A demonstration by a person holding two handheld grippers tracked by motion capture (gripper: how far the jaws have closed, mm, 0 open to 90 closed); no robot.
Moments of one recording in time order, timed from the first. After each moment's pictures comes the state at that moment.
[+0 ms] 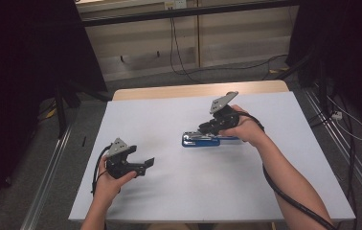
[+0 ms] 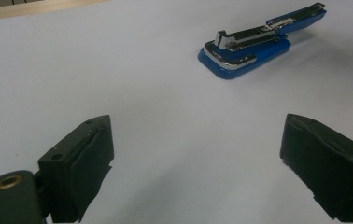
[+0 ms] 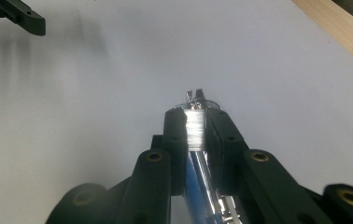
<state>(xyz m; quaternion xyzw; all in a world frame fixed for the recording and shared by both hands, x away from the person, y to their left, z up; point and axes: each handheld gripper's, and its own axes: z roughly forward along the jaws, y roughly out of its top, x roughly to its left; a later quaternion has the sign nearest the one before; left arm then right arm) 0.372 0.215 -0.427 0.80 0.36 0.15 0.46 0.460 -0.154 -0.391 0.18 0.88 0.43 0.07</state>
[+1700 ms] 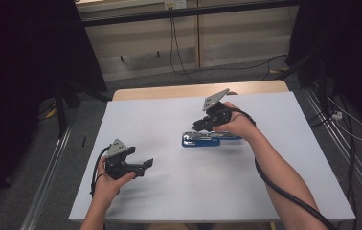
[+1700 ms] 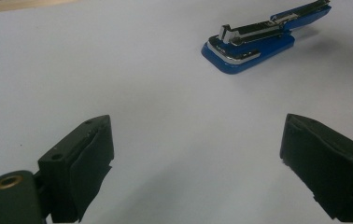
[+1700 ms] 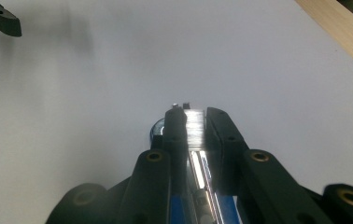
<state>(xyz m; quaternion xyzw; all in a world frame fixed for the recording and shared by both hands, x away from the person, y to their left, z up) 0.370 0.218 -0.430 0.80 0.36 0.15 0.46 0.484 -0.139 -0.401 0.16 0.89 0.42 0.06</state>
